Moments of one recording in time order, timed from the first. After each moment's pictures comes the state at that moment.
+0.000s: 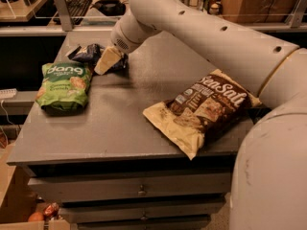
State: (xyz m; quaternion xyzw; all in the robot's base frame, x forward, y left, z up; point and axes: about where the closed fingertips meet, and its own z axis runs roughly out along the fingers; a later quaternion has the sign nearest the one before) arm 0.719 0.129 0.890 -0.55 0.73 0.10 0.39
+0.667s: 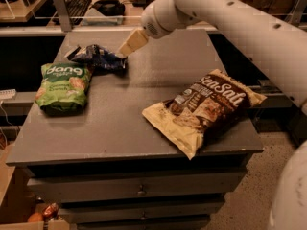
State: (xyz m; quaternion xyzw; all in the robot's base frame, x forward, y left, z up) arm 0.736 0.051 0.940 -0.49 0.73 0.11 0.46
